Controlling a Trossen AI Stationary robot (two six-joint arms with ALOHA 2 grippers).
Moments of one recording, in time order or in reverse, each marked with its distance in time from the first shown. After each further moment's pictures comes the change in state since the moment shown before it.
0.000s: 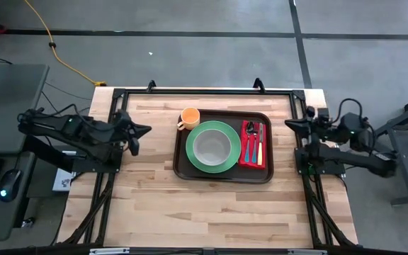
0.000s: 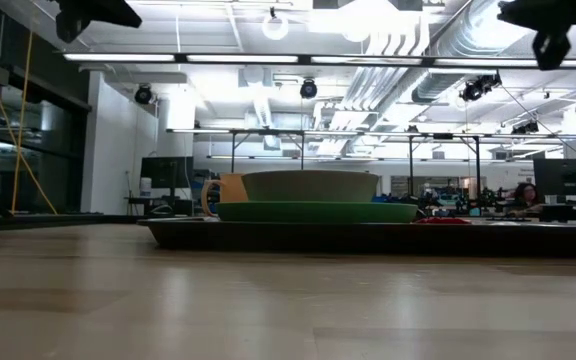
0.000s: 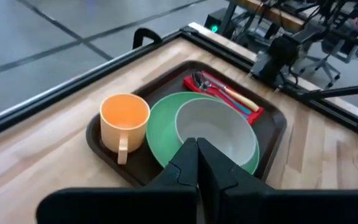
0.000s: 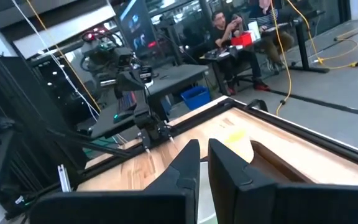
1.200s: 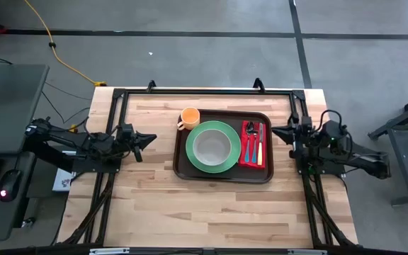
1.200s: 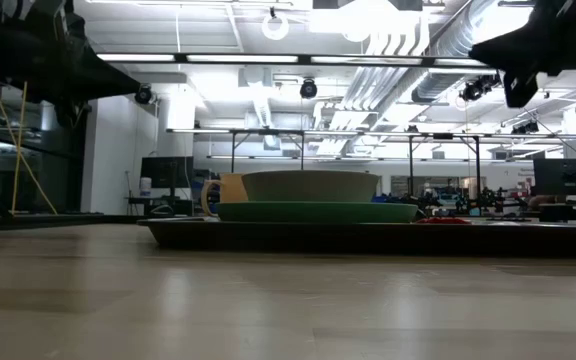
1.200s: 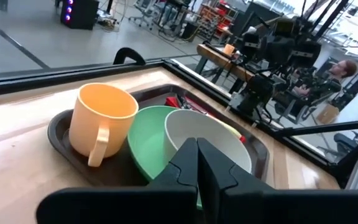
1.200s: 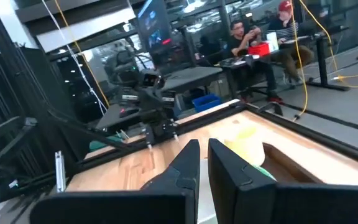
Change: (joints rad) left arm 0.000 -0.365 -0.668 0.669 -0.017 0.082; right arm 0.000 -0.090 -0.305 0.298 -0.059 -0.070
